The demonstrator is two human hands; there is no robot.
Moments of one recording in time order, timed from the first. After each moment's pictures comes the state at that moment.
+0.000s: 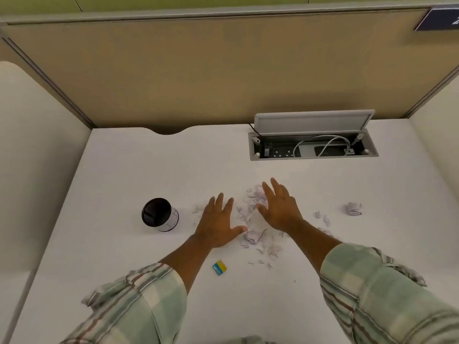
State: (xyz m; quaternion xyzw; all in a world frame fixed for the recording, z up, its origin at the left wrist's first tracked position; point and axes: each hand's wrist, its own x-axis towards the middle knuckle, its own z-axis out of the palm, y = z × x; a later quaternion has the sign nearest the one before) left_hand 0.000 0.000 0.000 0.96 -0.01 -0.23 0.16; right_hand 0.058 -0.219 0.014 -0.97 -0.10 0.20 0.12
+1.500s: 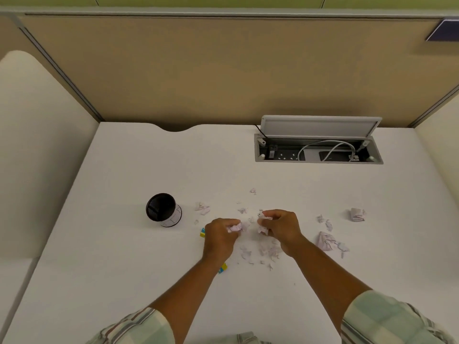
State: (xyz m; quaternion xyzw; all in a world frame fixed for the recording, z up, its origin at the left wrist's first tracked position) left_hand -0.049 -0.029 0.026 0.84 0.19 -0.07 0.51; right_hand 0.012 -0.210 0.023 -0.69 0.25 0.23 0.63
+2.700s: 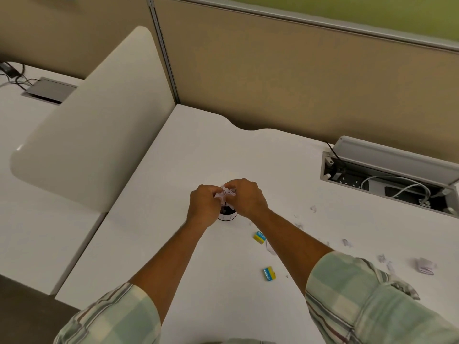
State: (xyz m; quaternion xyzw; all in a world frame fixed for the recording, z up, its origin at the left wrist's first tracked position) left_hand -0.051 0.187 0.076 0.84 0.31 0.01 0.45; right_hand 0.032 0.075 0.071 -0.90 -0.20 0.25 0.29
